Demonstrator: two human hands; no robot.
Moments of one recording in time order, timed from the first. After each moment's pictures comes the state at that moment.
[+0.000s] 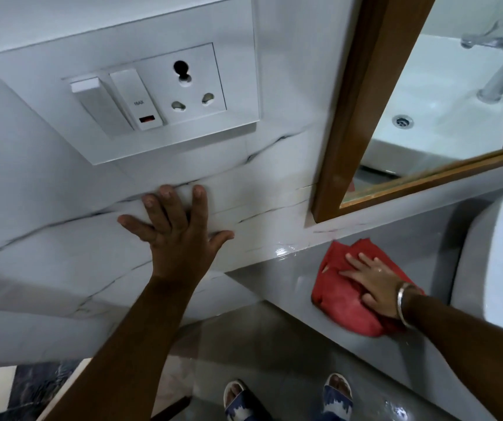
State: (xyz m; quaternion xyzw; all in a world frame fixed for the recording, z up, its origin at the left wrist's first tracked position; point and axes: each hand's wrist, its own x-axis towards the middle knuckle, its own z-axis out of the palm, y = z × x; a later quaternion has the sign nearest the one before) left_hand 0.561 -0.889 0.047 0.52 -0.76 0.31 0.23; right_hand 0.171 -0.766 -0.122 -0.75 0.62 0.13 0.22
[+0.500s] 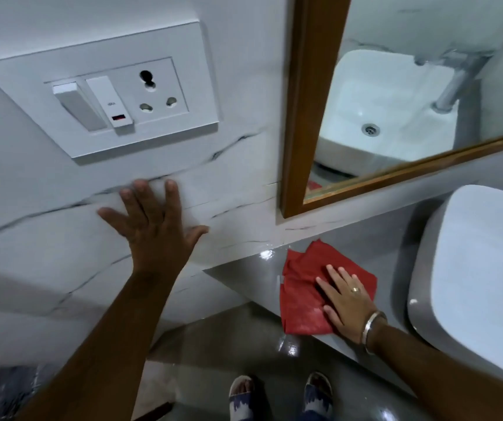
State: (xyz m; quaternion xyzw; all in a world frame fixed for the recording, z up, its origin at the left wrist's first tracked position) left_hand 0.553 -0.874 0.054 0.56 -0.76 0.25 0.20; right_hand 0.214 -0.697 -0.101 -0.71 0.68 0.05 0.16
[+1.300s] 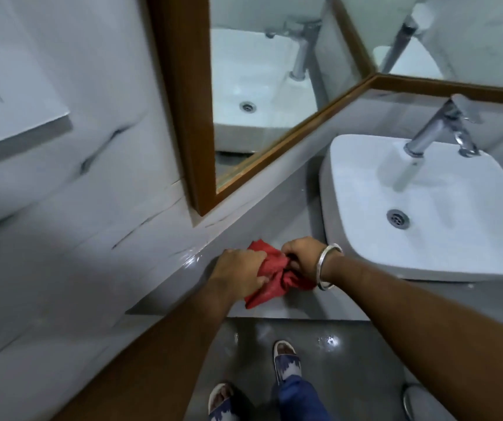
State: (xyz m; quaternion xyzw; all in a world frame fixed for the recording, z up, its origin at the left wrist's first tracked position) left_hand 0.363 -0.818 -0.044 0.18 -0.96 -0.18 -0.11; right_hand 0.204 -0.710 -0.018 -0.55 0.78 0.00 0.29
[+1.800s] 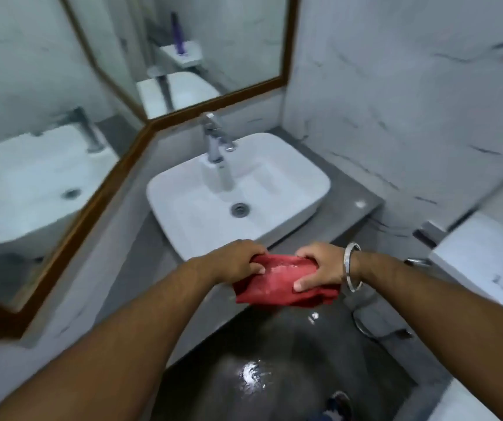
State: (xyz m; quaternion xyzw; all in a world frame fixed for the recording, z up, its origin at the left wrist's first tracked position) left_hand 0.186 -0.626 0.079 -0.23 -0.92 -0.24 -0.22; right_hand 0.154 -0.382 0.086 -0.28 0.88 -0.19 0.32
